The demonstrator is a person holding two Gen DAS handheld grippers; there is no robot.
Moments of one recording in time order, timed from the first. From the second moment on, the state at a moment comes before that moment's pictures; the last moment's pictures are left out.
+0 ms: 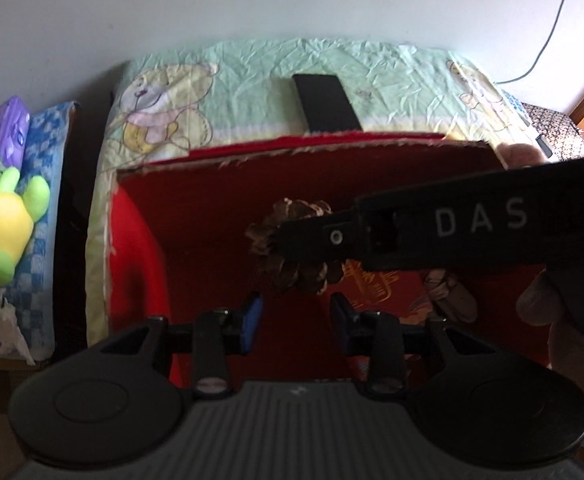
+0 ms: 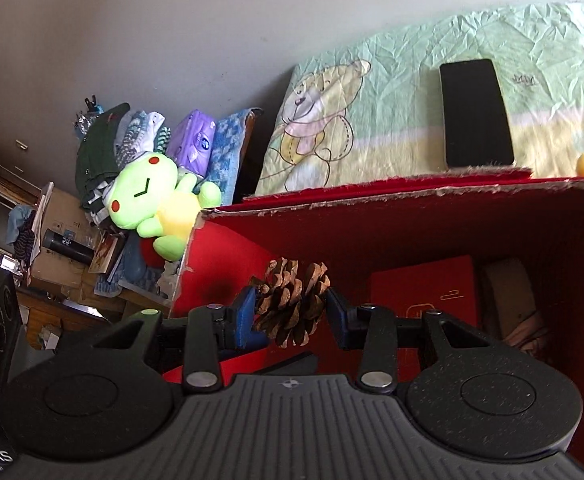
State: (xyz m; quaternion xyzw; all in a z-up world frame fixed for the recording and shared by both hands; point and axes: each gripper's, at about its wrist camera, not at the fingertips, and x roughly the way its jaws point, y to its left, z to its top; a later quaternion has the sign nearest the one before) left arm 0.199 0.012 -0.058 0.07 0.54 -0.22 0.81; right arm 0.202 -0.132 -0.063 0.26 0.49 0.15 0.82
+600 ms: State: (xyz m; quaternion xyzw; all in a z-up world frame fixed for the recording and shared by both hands) left arm 0.207 0.019 -0.087 0.09 0.58 -0.20 0.79; right arm 0.261 -0.092 -0.127 0.23 0.56 0.19 0.77
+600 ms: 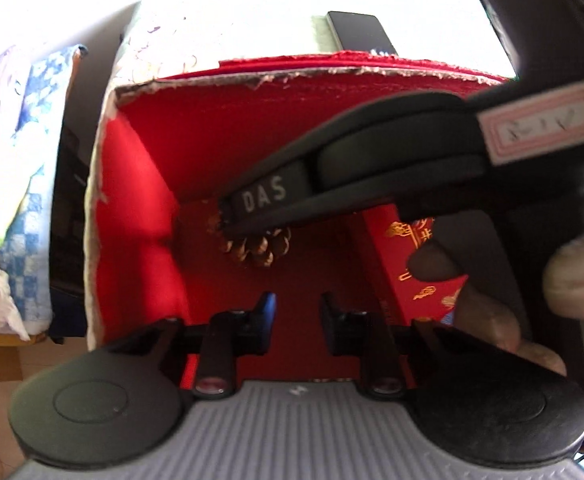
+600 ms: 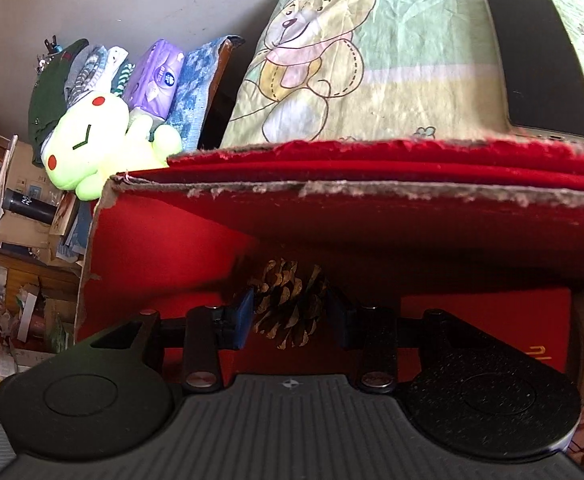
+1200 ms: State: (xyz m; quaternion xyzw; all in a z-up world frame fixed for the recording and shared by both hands) left arm 0.199 0.015 -0.086 0.09 0.57 -0.20 0.79; right arm 0.249 -0.115 -0.110 0.23 0.55 0.18 0.78
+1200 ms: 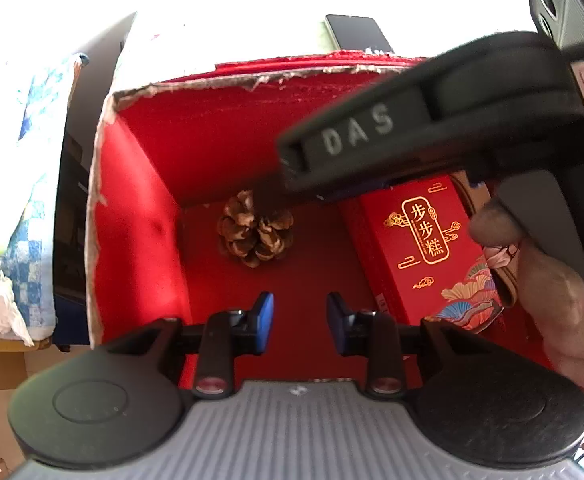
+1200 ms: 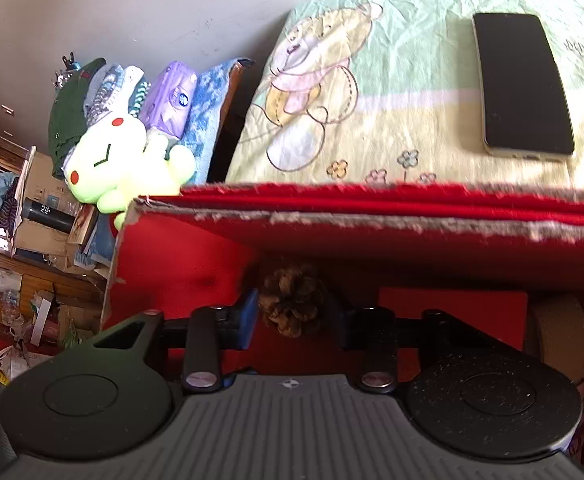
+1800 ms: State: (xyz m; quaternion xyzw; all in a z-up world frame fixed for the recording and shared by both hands) left arm 0.195 0.013 -0.085 0.11 0.56 -0.19 0.80; right arm 0.251 -0.101 -0.112 0.23 0.54 0.21 0.78
